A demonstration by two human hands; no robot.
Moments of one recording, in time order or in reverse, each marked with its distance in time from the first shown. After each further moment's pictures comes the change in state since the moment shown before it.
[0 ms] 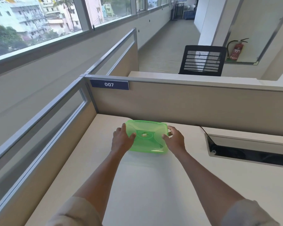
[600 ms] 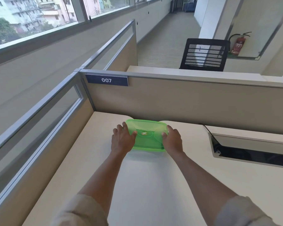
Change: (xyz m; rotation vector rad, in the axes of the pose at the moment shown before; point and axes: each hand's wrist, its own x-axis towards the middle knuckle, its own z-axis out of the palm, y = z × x) left_hand 0.026 -0.010 0.024 0.220 0.012 0.049; right_hand 0.019 0.007 0.037 -0.275 0.003 0.036
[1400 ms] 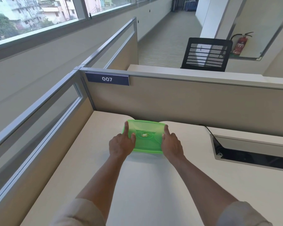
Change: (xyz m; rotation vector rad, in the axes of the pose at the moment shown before) left_hand -0.004 -0.010 0.008 0.123 0.023 -0.016; right_hand -0.009 -0.003 0.009 -0.261 -0.030 -0.074
